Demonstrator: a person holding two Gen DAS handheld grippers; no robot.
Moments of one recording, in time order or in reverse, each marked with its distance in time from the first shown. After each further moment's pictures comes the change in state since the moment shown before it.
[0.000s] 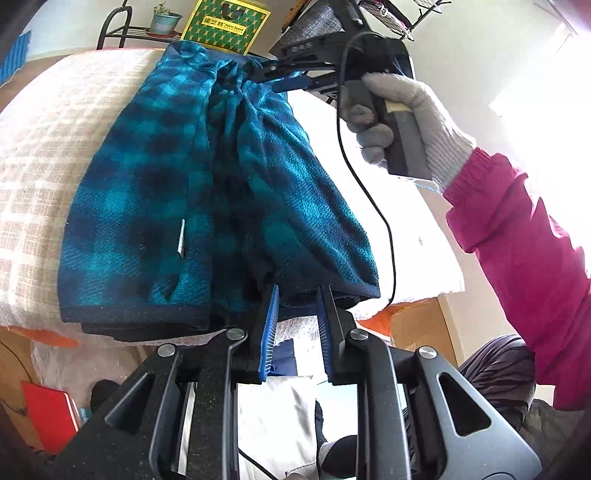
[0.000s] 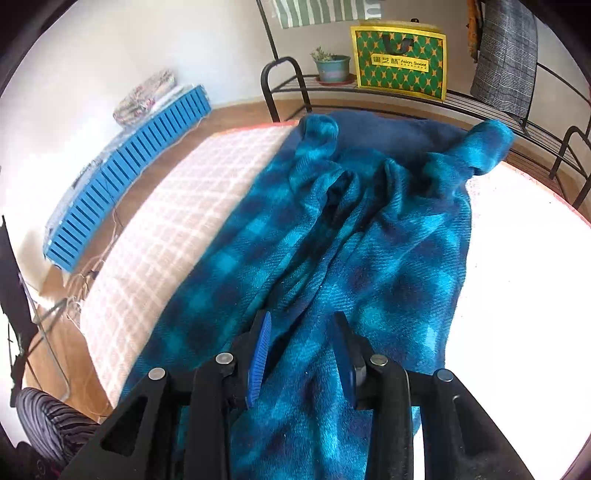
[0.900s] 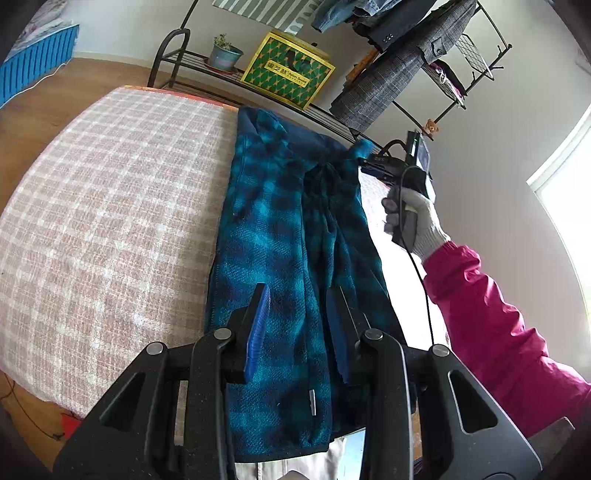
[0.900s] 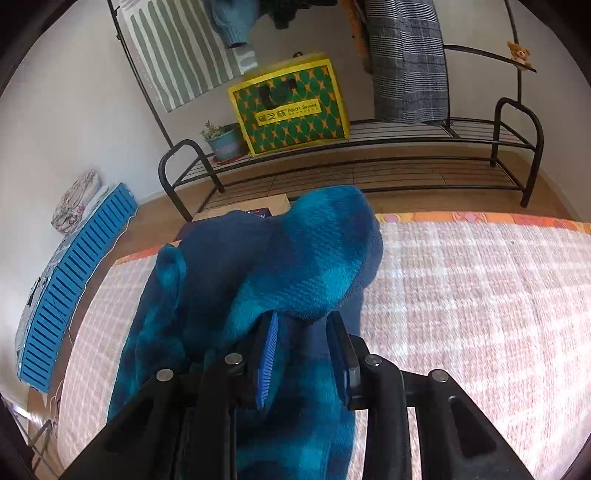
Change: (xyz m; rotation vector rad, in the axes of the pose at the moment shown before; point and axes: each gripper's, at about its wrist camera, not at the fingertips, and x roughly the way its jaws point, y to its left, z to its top) left arm -0.058 0.104 0.142 -0.140 -0.128 0.097; right arm 0.075 -0.142 0.141 0.255 -0.232 -0.161
